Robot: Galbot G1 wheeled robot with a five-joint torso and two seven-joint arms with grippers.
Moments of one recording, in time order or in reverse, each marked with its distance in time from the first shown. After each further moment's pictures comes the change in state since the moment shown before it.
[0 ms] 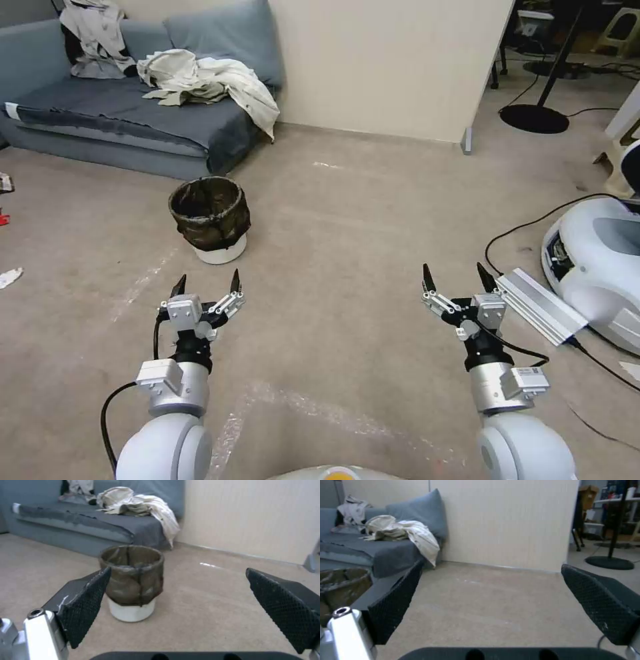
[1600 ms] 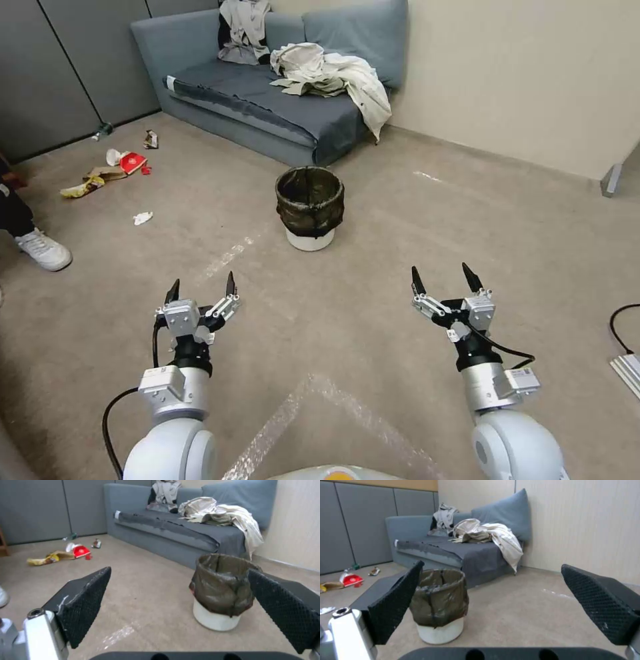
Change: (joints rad) left arm -0.002 -0.028 0.011 0.030 0.042 -0.056 -0.029; right arm 0.022 -0.008 -0.008 -0.066 0.052 0.070 -0.077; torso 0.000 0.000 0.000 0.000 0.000
